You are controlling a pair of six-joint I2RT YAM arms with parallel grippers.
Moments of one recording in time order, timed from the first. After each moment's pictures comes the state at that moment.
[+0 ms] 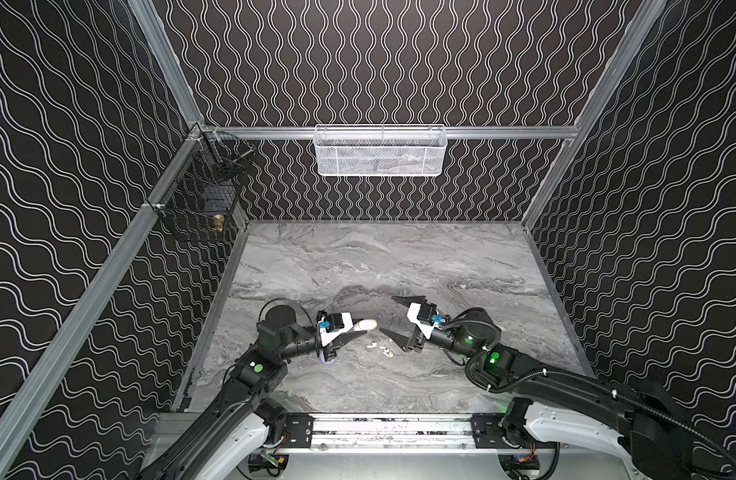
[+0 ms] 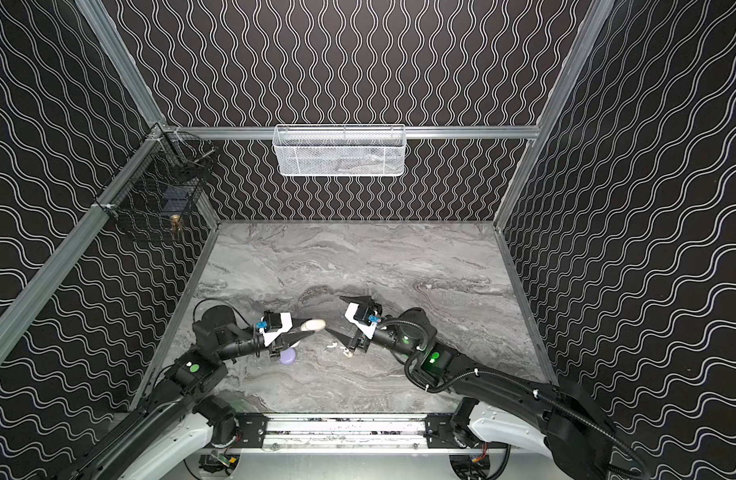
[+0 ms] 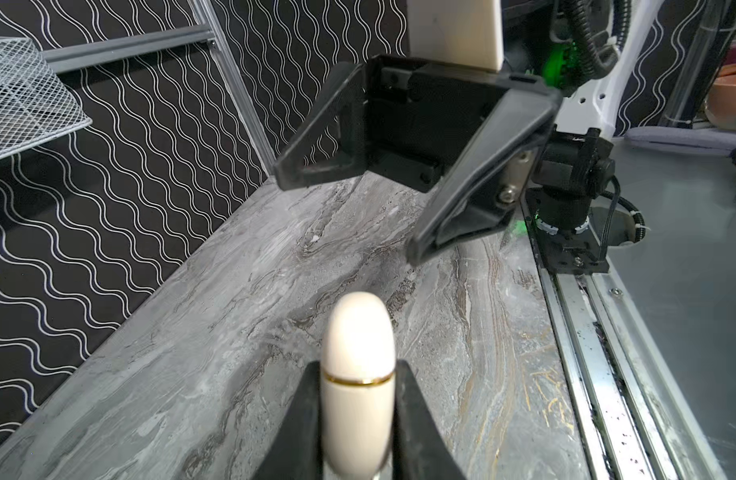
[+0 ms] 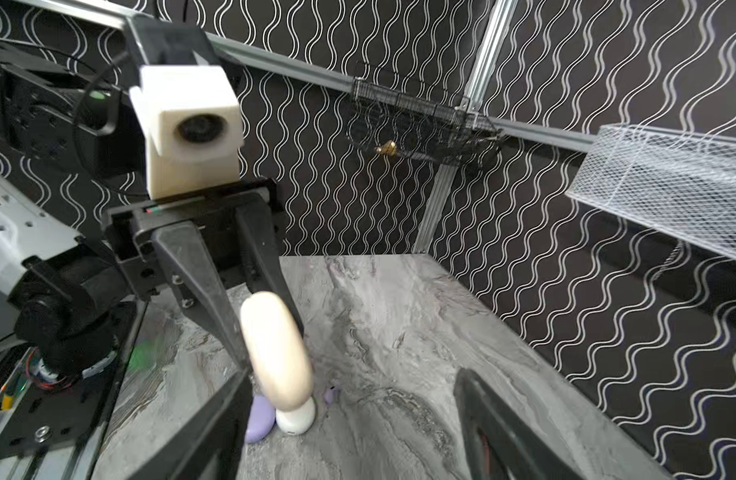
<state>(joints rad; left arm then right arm) -0.50 0.66 0.46 -0.02 0.71 0.40 0.93 1.08 0.52 0.60 -0.27 -0.23</state>
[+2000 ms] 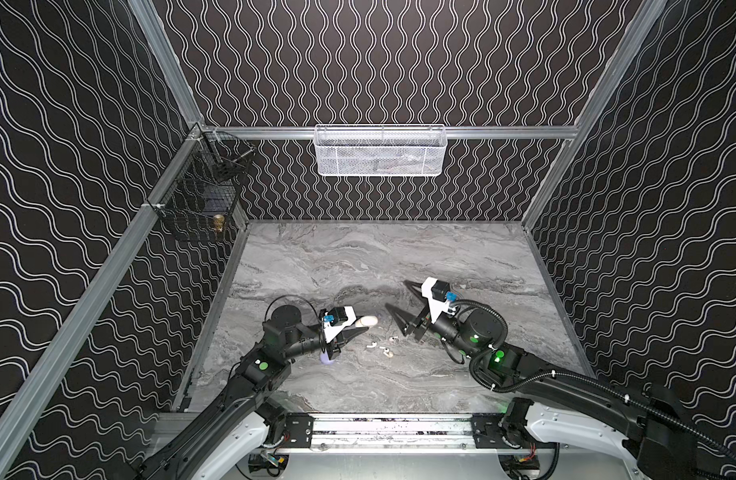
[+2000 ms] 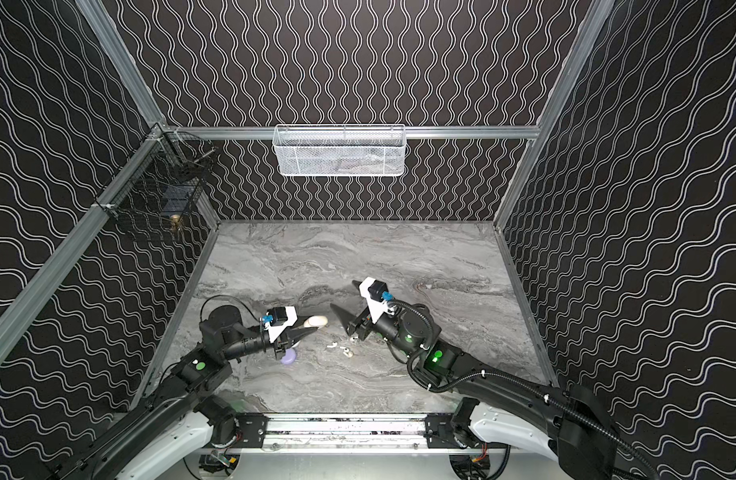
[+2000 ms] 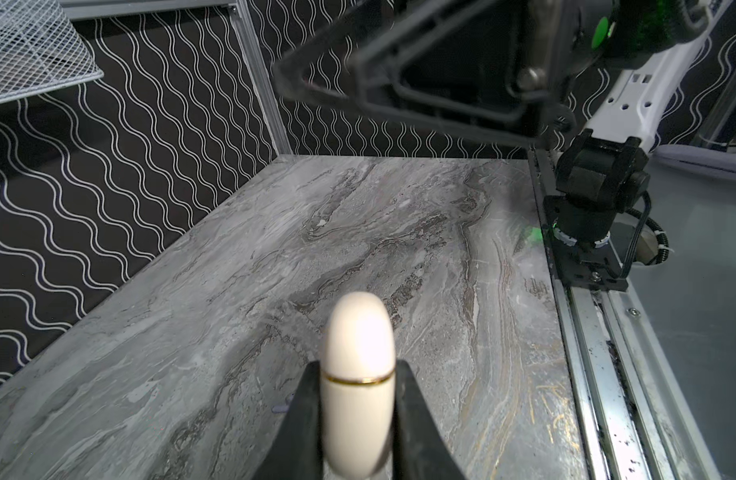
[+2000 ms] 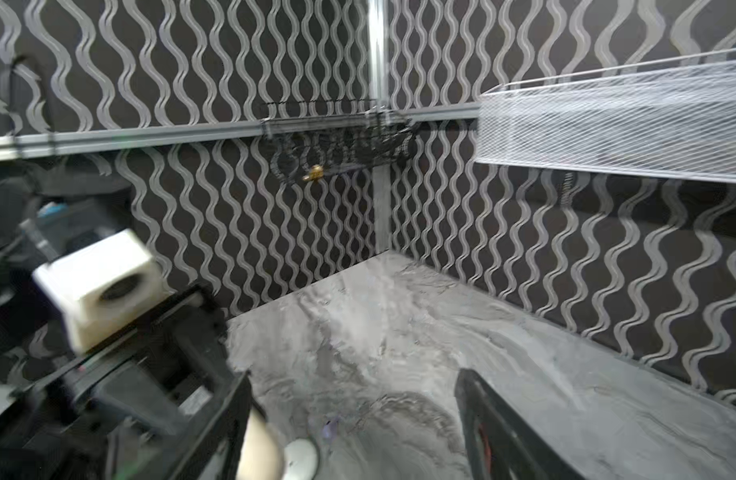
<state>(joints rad) -0.54 0.72 0.46 0.05 0.64 0.28 0.98 1.02 0.55 0.54 -0.04 0.06</state>
